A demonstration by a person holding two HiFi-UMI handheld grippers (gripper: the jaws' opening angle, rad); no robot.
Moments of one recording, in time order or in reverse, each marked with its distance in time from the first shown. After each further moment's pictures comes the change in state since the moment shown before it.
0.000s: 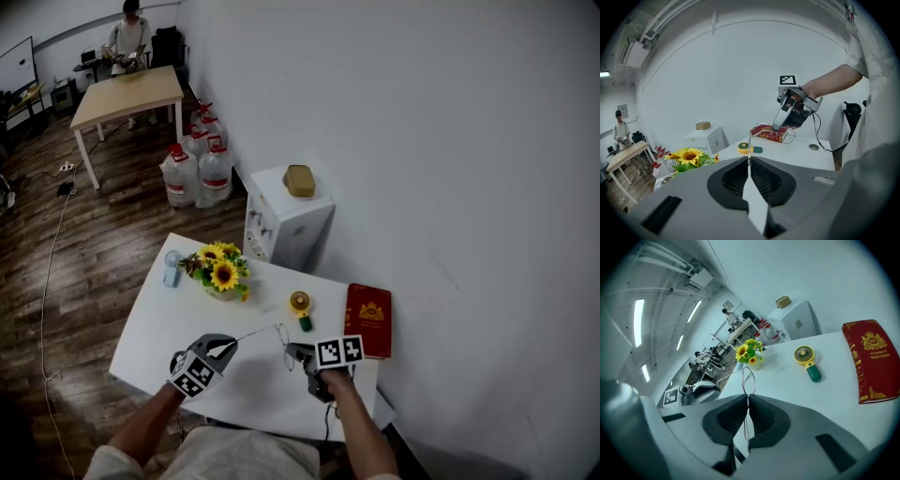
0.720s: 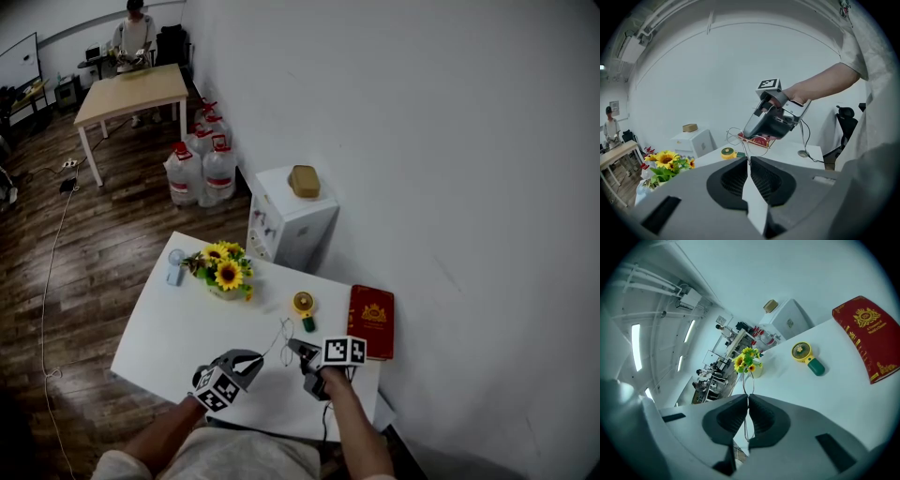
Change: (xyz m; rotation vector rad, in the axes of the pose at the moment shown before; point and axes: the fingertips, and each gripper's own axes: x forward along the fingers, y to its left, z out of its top) left arm 0.021 -0.065 0.019 0.003 -0.045 -0.093; right arm 0.008 -0.003 0.011 0.187 -0.125 0.060
